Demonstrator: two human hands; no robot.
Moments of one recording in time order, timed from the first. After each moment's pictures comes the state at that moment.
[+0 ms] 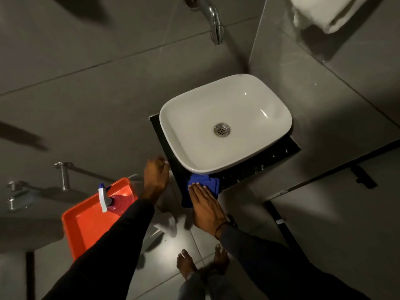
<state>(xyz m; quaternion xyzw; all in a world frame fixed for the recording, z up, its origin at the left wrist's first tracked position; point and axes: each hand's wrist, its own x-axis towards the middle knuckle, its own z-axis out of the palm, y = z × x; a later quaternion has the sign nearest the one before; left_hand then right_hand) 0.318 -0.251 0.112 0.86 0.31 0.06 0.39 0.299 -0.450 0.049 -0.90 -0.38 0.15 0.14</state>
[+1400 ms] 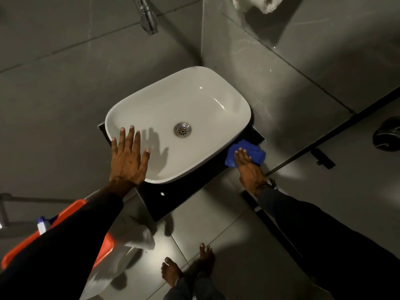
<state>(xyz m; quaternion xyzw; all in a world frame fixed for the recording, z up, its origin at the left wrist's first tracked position) 0.408 -0.253 0.081 0.99 0.08 0.03 0.08 0.464 -0.646 0.040 -0.97 -0.17 0.15 0.07</state>
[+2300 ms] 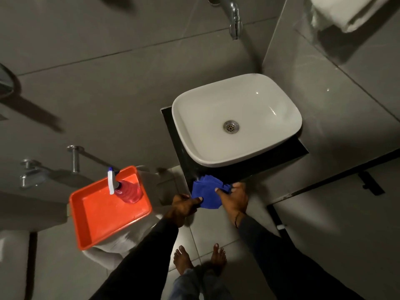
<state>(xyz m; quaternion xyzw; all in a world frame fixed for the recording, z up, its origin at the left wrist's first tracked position) 0.240 -0.333 0.047 0.58 0.42 -0.17 0.68 0.317 -0.487 0.048 -0.85 0.15 0.18 0.48</state>
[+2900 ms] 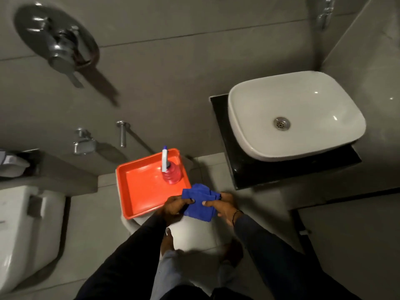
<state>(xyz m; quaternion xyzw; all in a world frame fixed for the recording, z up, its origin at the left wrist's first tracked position) 0.117 -0.204 0.054 0.53 0.49 -0.18 0.67 0.216 -0.360 0.049 -0.74 0.10 0.47 0.47</state>
